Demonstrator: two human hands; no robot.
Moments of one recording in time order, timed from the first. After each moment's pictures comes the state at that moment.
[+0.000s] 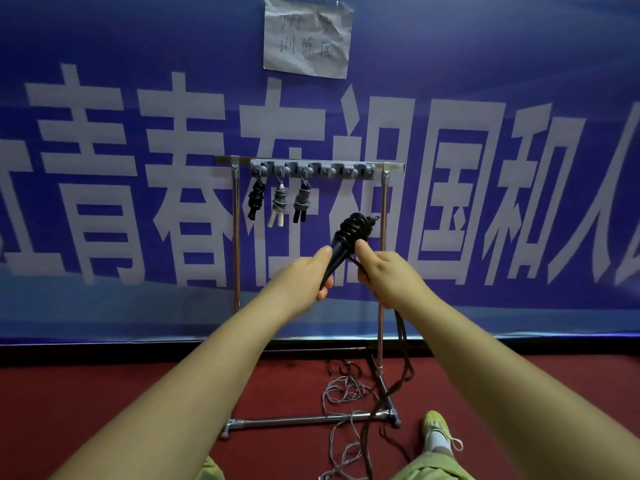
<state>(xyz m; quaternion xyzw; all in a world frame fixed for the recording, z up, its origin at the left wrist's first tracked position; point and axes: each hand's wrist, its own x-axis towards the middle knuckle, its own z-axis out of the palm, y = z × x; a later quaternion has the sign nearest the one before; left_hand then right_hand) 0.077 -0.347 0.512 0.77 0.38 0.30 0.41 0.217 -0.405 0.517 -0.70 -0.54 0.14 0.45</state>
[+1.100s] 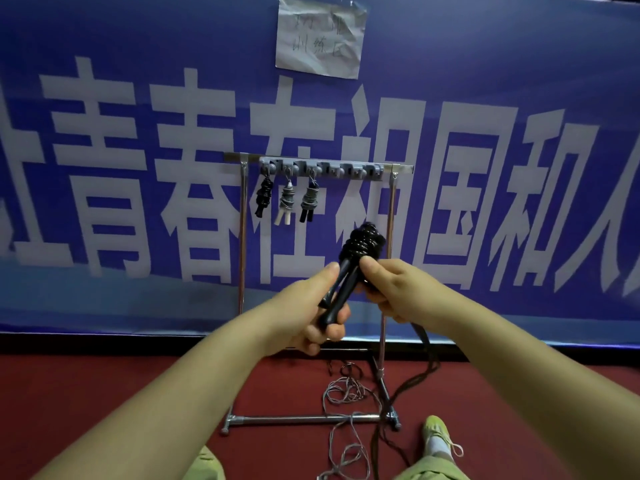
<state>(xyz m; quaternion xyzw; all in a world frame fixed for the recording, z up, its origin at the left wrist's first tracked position) 0.046 -0.365 0.500 0.70 0.27 0.15 0.64 0.210 -0.431 0.523 -0.63 -0.62 0.26 0.39</state>
